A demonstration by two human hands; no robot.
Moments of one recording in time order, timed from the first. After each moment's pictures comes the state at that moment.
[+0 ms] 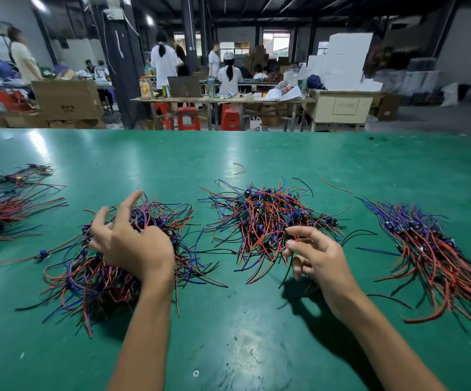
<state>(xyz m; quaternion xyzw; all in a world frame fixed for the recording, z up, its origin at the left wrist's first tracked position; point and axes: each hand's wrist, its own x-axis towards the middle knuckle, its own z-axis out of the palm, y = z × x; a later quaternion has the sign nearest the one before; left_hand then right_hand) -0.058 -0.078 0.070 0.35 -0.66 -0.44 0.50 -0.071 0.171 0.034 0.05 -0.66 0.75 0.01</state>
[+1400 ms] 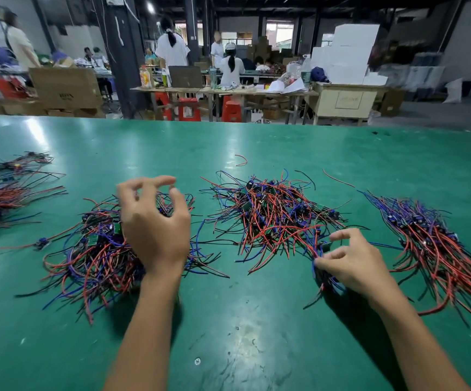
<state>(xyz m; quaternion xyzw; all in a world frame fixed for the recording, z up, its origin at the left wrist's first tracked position) -0.061 -0.072 0.065 0.12 -0.72 -0.33 0.59 -0.077 0.216 0.029 -0.08 -0.91 0.42 0.04</state>
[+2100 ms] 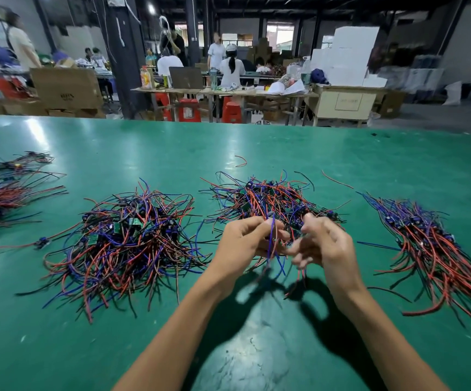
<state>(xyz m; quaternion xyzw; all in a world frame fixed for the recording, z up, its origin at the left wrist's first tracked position) -0.058 0.008 0.050 -0.07 -0.66 -0.75 0.00 -0.066 0.171 0.036 0.08 -0.66 0.75 0.07</state>
